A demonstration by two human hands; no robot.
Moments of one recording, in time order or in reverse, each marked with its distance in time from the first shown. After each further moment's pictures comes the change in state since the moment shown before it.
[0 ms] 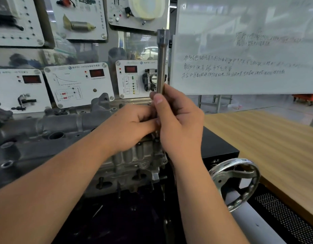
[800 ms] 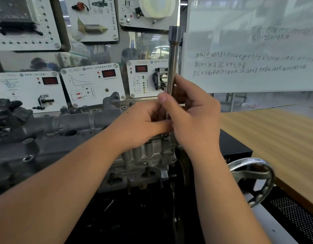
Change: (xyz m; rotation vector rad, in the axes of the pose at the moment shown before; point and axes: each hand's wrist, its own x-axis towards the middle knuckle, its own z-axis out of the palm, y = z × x) left_hand 0.002 -0.003 0.002 -0.003 0.010 0.026; right_hand 0.008 -0.013 -0.012 -0.105 -0.116 -0.146
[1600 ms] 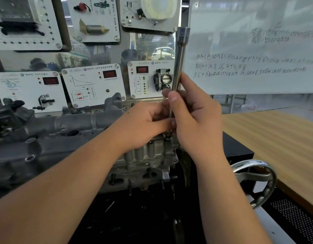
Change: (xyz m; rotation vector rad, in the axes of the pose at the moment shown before) left_hand -0.003 0.002 -0.001 -0.010 0.019 -0.026; right_hand -0.003 -0.005 -0.001 -0.035 -0.050 0.035
